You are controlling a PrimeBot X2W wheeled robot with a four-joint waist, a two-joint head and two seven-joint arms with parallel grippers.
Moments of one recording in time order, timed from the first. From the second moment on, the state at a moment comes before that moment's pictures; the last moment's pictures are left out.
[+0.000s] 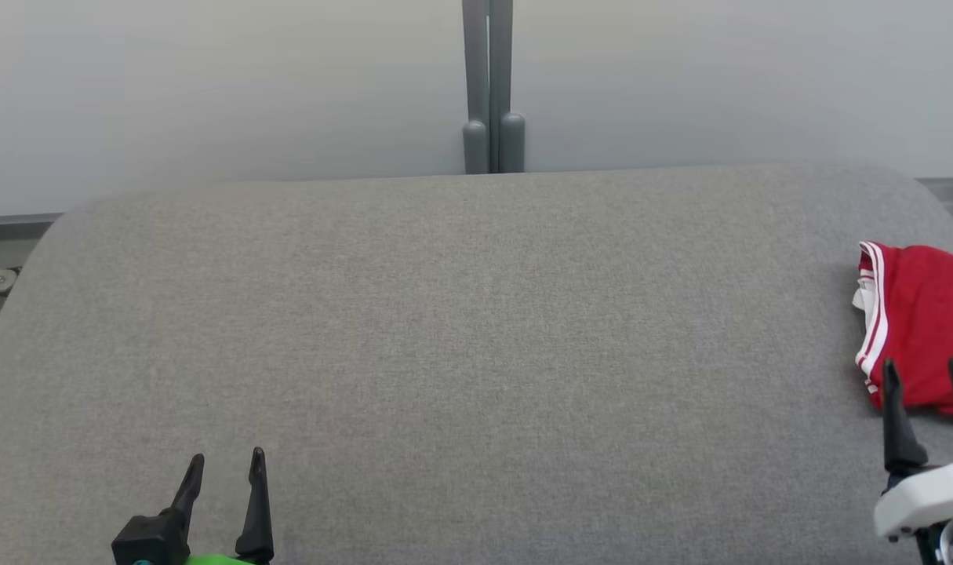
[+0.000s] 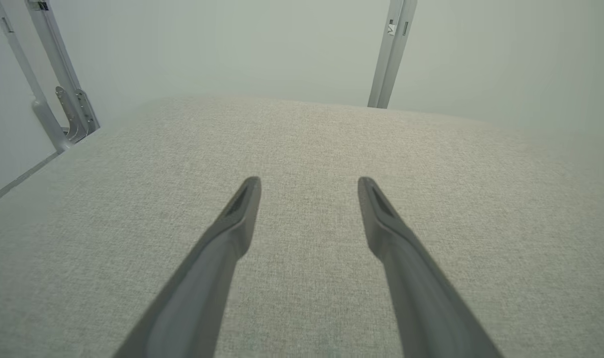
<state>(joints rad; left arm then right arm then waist) 0.05 0.06 0.02 0.33 -0.18 -0.13 -0.26 -0.01 -0.27 -0.16 0.27 0.22 0.13 -0.26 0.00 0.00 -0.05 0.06</state>
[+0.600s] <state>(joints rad) 0.04 0.06 -0.06 0.41 -0.21 -0.13 -0.26 0.13 -0.08 -0.19 0.19 -0.02 0.13 -0.26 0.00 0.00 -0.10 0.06</state>
